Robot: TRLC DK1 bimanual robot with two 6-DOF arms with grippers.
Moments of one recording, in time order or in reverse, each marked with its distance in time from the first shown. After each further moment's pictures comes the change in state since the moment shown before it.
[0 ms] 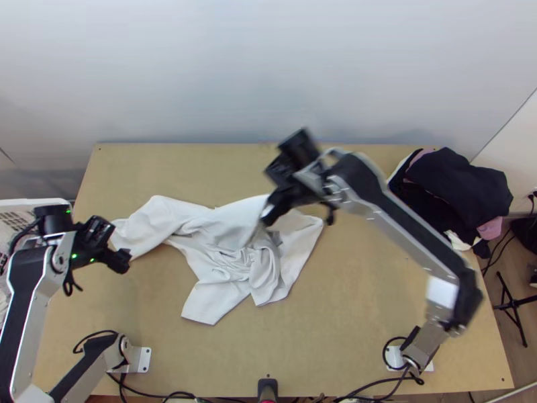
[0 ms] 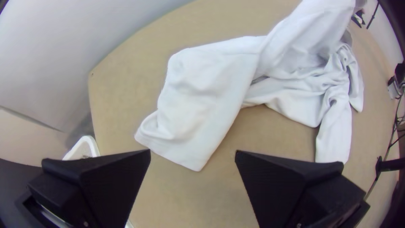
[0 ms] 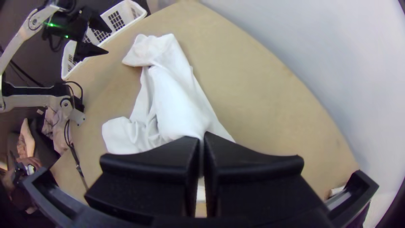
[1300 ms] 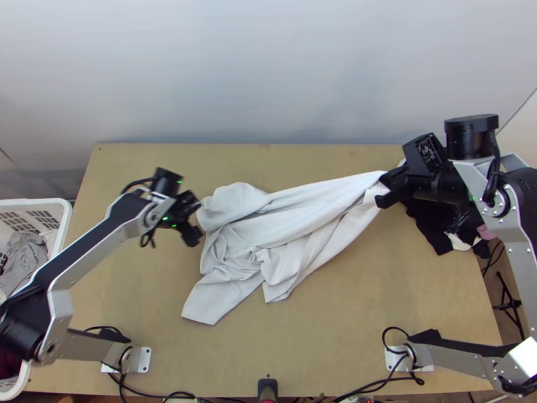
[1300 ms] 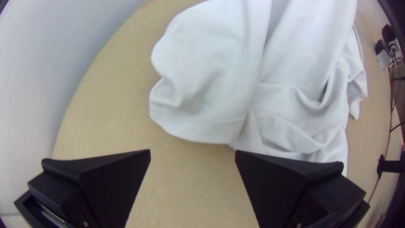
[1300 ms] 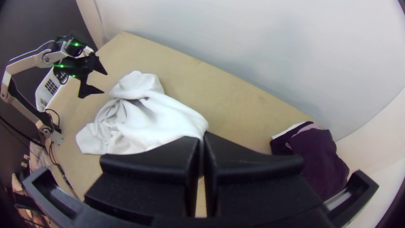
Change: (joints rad) left arm -0.567 0.548 0.259 0.206 -0.123 -0.156; right arm -0.482 -0.458 -0.205 -0.117 -0.034 -0.104
